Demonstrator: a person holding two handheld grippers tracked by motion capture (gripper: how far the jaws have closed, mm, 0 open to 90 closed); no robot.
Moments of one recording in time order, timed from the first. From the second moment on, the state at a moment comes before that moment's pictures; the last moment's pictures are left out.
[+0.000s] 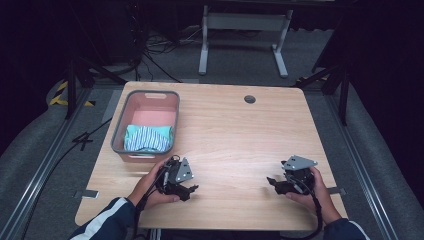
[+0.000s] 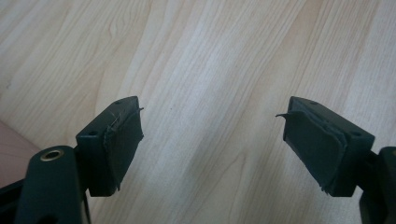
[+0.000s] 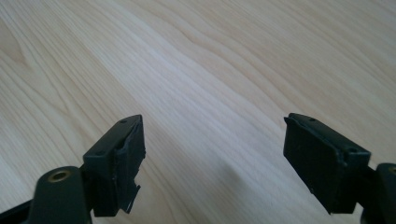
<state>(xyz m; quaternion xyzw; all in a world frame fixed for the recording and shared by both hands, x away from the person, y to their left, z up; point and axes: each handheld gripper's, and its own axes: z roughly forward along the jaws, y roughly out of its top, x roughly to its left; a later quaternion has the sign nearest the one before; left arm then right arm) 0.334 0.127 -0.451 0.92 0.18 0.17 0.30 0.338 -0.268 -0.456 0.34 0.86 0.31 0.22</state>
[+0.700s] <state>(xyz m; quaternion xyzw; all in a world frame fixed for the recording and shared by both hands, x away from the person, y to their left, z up) 0.338 0.142 -0.483 0.91 0.21 0.08 0.36 0.334 -0.314 -0.486 0.44 0.80 0.35 0.19</state>
